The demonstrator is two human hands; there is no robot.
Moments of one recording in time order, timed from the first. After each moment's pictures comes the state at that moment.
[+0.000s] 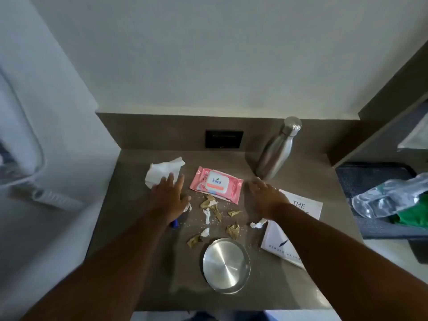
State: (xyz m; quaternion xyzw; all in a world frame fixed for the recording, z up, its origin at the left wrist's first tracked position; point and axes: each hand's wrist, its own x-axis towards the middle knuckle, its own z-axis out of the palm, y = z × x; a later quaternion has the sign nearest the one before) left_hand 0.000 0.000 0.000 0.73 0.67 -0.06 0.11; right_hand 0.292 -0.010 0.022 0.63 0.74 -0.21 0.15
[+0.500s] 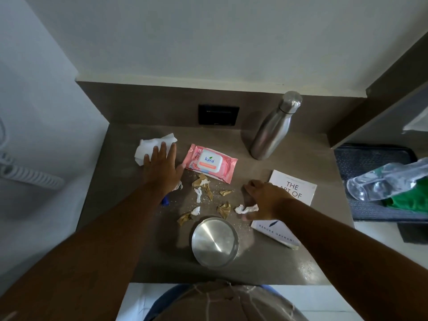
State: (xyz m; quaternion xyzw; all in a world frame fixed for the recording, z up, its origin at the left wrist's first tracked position) left_hand 0.013 0.019 -0.010 0.71 0.70 -0.04 0.07; right_hand 0.323 -0.043 0.018 0.53 0.78 -0.22 0.23
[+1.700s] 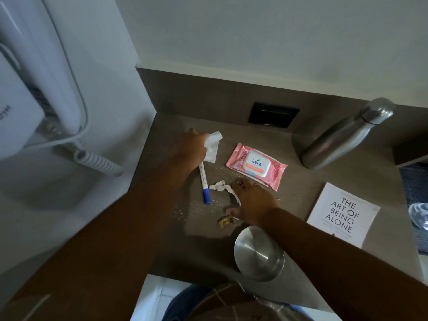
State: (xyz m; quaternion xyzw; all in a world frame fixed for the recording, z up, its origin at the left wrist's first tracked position) left_hand -0.047 0.078 0.003 0.72 0.68 -0.03 0.11; right_hand 0.164 -0.033 0.006 0.52 0.80 -0.24 0.15
